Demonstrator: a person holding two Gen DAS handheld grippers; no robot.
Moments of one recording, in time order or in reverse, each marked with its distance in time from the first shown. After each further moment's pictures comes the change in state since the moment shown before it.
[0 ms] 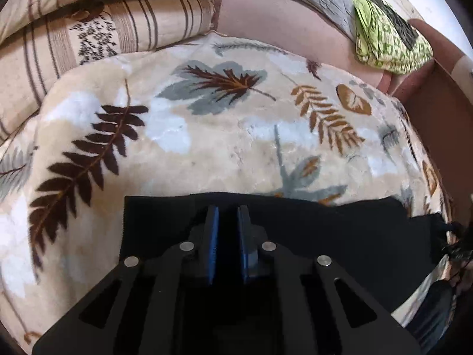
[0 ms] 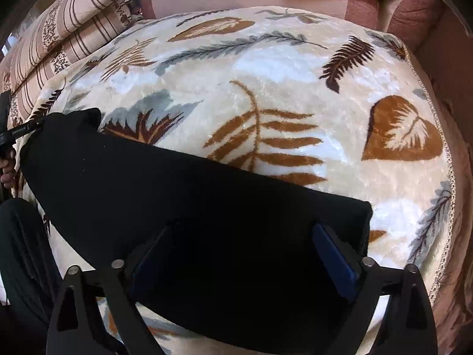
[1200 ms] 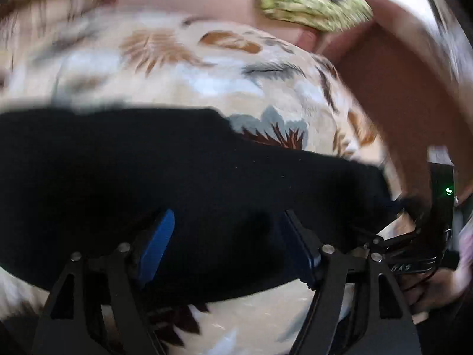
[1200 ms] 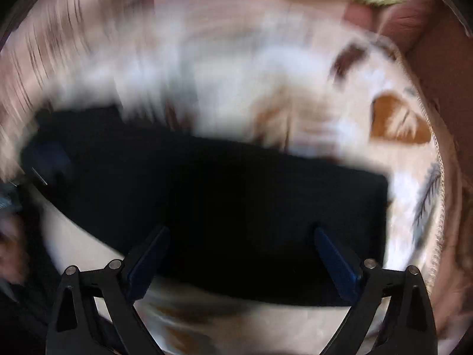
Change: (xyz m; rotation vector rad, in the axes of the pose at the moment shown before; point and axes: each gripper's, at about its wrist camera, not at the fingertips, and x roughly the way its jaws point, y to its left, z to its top) left arm 0.016 -0.194 -0.085 0.146 0.062 -0.189; right arm 0.005 0.064 -0.025 -0.075 0.056 -0.184
